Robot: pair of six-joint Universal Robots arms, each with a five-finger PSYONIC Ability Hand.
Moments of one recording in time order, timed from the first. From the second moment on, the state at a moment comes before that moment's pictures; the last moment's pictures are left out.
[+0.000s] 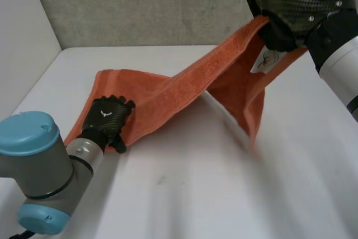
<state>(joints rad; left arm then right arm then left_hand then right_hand) 4.29 -1.94 -1.84 3.57 -1.54 3.44 2.01 -1.67 1.49 -0.08 1.34 2.75 0.30 0.29 0.30 0.30 0.11 0.97 1.17 1.19 1.19 0.98</state>
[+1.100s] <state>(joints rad) 4.37 -1.91 -1.95 3.48 -1.55 3.35 2.05 -1.71 1.51 -0.04 1.43 2.79 0.50 0.50 0.50 0.49 0.31 0.97 1.17 1.19 1.19 0.98</state>
